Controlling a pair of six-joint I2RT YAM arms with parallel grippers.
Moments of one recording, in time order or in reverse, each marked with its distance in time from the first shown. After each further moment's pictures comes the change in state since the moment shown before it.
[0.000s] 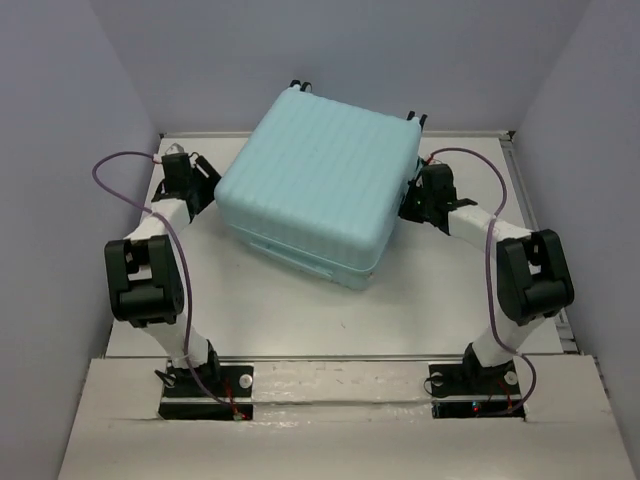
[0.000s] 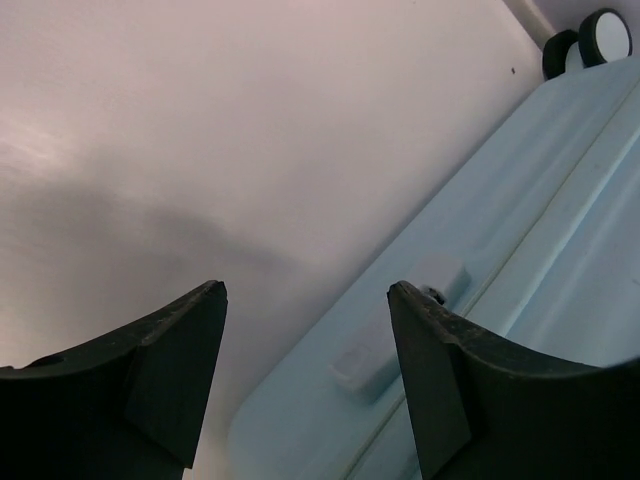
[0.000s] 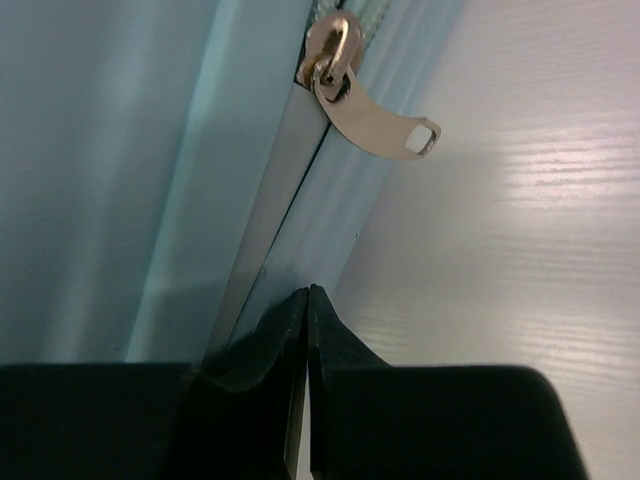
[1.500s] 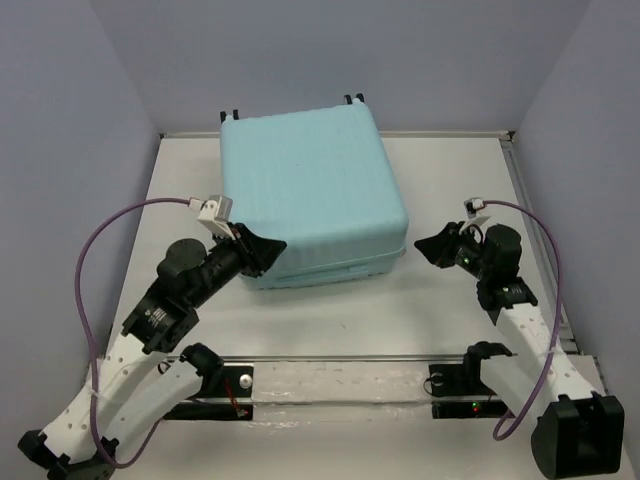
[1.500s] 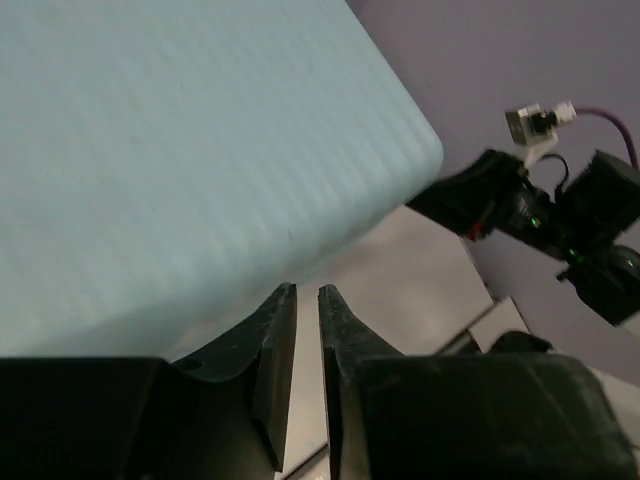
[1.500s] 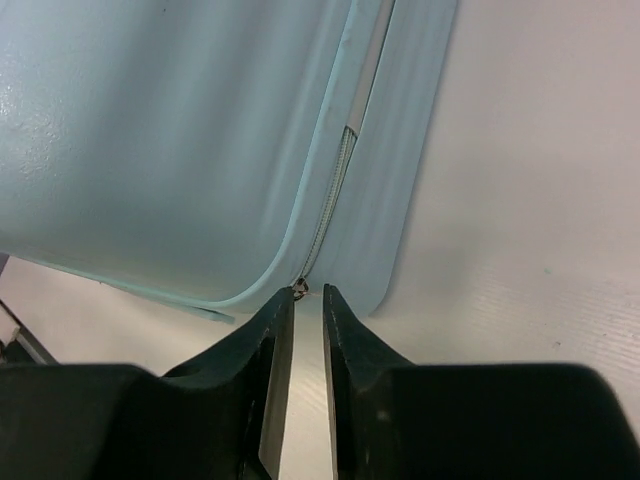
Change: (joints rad) left arm -0.607 -1.142 -0.364 -0.249 -0.070 0.024; right arm -0.185 -0.818 -0.551 0.077 -0.479 -0.066
